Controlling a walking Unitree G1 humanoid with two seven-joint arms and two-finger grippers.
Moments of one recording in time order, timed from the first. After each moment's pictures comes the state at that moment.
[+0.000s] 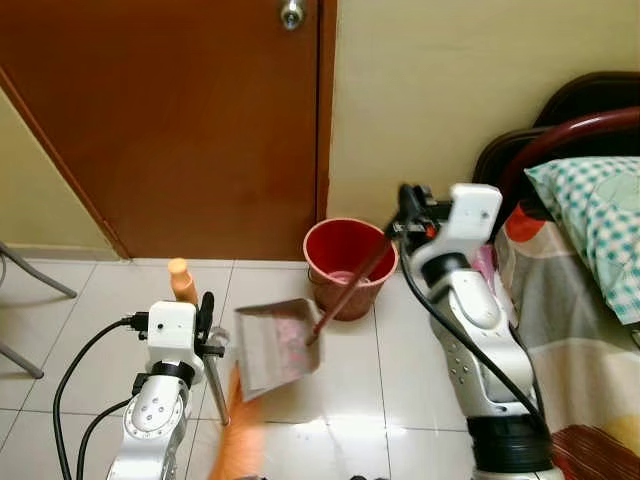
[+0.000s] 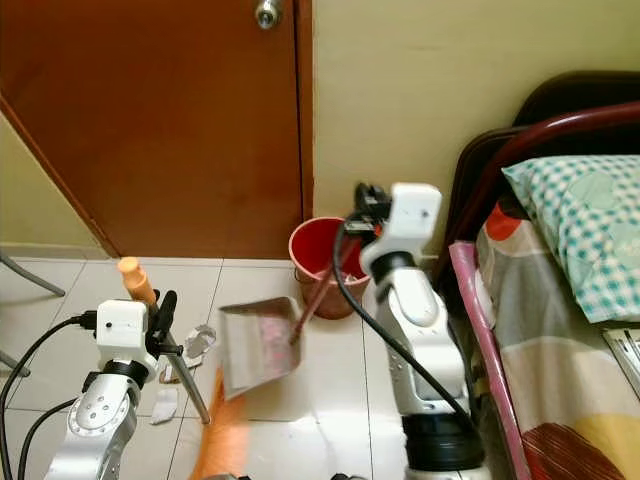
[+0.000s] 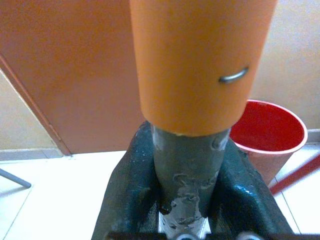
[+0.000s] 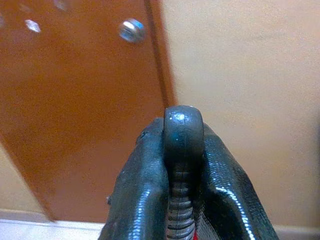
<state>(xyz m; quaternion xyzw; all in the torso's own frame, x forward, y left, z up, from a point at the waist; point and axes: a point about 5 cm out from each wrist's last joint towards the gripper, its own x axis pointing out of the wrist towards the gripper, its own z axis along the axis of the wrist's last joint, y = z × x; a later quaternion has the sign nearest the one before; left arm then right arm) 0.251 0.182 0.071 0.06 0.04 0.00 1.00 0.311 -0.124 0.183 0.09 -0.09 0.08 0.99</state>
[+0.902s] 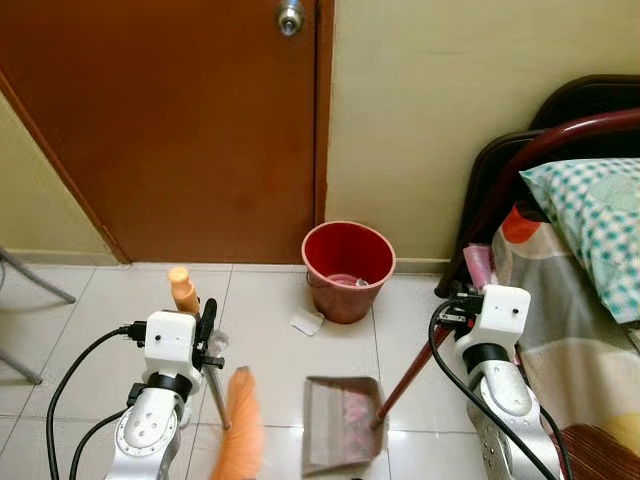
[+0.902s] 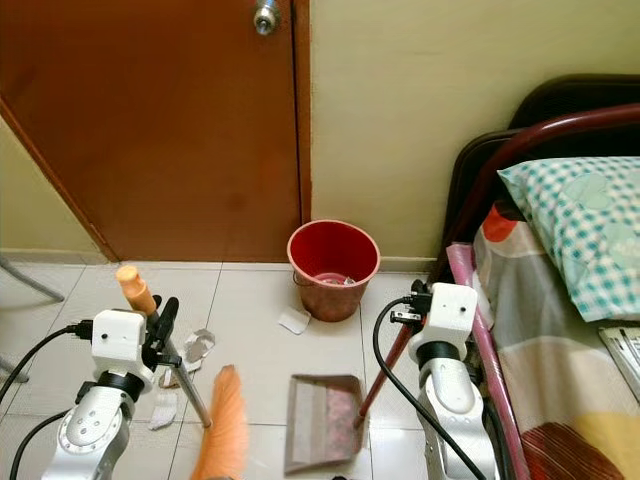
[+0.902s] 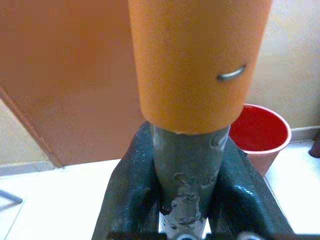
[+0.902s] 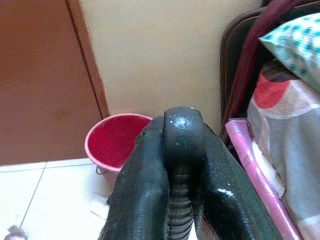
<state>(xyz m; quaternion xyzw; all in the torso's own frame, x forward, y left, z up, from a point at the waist) 0.239 0.181 0.073 0.07 0.03 -0.03 1.00 0.266 -0.181 0.088 0.03 0.03 -0.05 1.00</state>
